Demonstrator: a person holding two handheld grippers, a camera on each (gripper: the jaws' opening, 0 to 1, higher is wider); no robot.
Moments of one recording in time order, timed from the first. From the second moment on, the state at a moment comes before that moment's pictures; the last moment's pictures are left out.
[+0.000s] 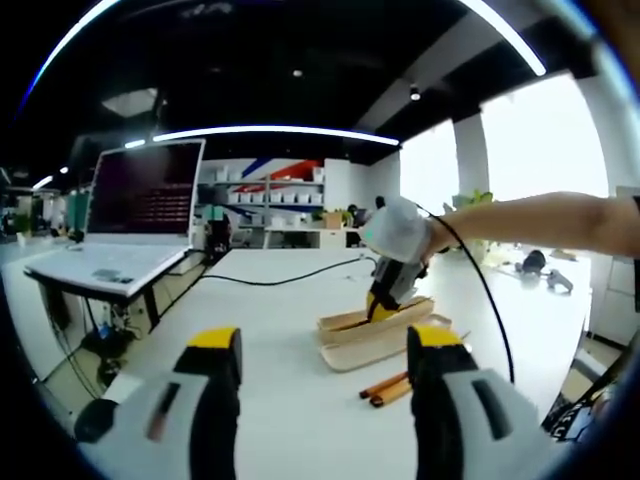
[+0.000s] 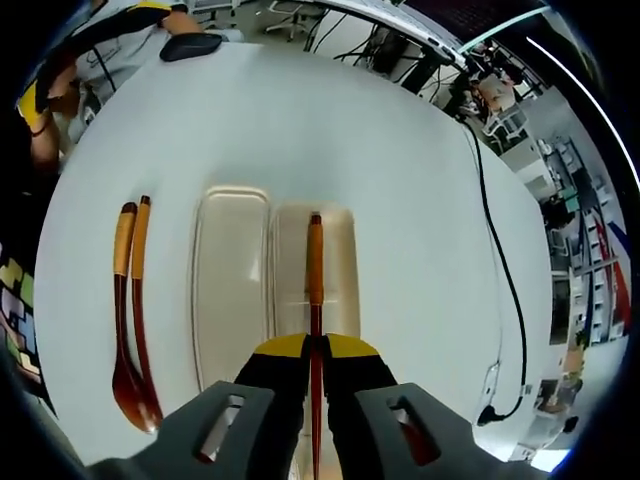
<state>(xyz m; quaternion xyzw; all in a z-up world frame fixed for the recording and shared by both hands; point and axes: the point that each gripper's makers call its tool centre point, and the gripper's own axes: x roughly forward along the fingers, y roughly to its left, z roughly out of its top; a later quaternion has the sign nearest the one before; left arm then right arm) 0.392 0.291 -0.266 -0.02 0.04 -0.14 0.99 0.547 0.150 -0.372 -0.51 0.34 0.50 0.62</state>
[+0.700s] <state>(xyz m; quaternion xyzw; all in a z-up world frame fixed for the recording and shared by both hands) 0.392 0.285 -0.266 -0.01 0.04 -0.14 0.99 0.553 0.139 -0.349 -0.51 0.35 0.45 0.65</state>
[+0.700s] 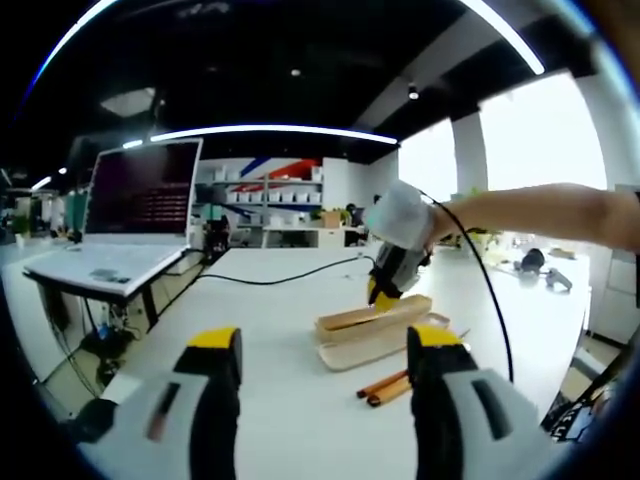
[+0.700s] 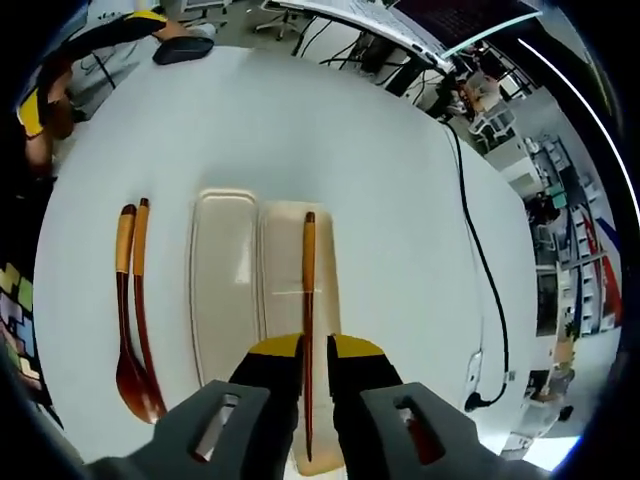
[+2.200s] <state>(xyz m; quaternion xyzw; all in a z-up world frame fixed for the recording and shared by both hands) 0.390 0.283 -0.265 -0.02 0.04 -0.16 0.99 0.441 0.146 -0.345 -0.50 0.42 0.53 0.55</state>
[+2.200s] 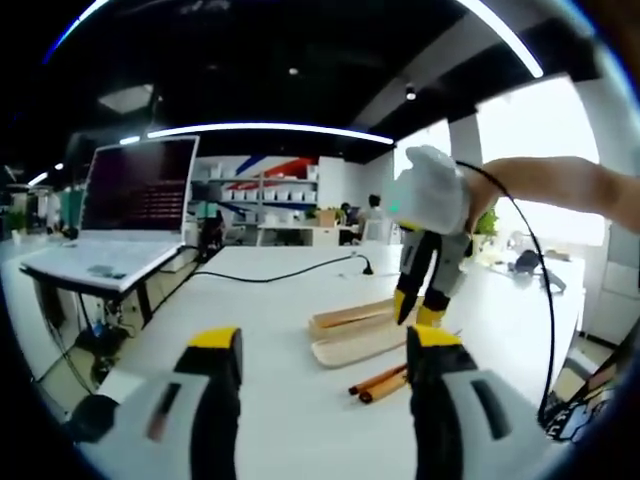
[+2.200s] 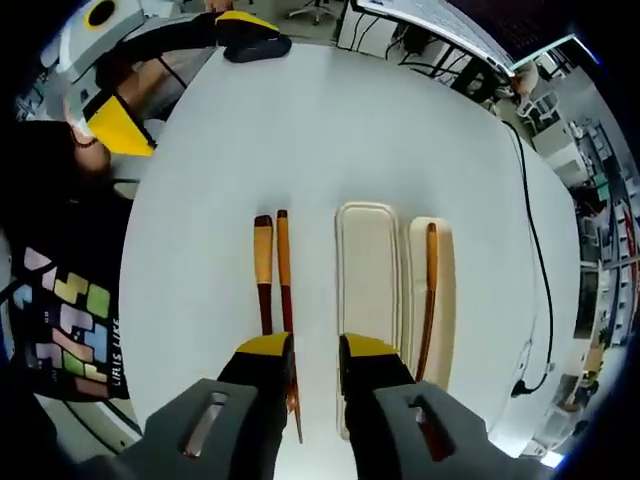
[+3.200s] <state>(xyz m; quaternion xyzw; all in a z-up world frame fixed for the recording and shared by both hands) 0.390 0.283 -0.273 -0.01 0.06 -0.15 0.99 0.426 0.141 -0.390 -0.48 0.47 0.54 0.51</state>
